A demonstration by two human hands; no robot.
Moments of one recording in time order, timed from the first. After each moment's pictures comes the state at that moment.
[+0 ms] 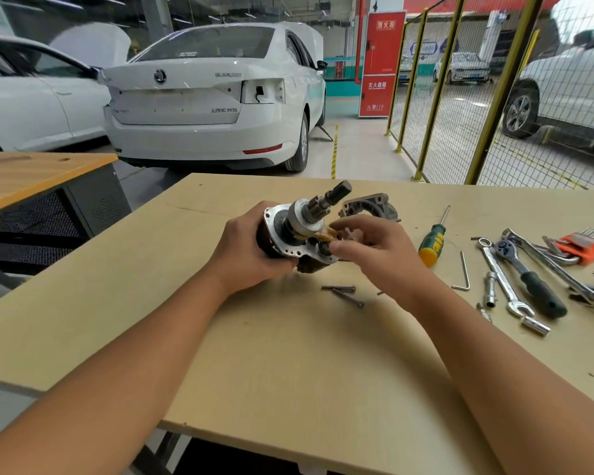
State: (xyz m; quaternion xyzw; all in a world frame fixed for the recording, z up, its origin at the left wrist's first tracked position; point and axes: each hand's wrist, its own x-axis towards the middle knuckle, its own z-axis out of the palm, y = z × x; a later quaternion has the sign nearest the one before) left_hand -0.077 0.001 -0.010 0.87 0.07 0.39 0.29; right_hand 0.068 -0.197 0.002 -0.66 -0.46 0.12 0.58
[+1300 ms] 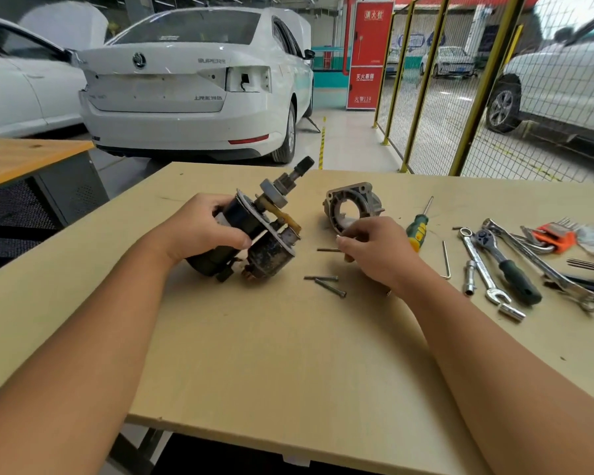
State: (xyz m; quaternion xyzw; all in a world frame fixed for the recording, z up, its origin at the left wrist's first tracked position) left_hand -0.090 0.042 0.018 0.86 0.16 0.19 0.44; right_hand 0.096 -0.198 -0.010 -0.83 -0.36 0.05 0.43
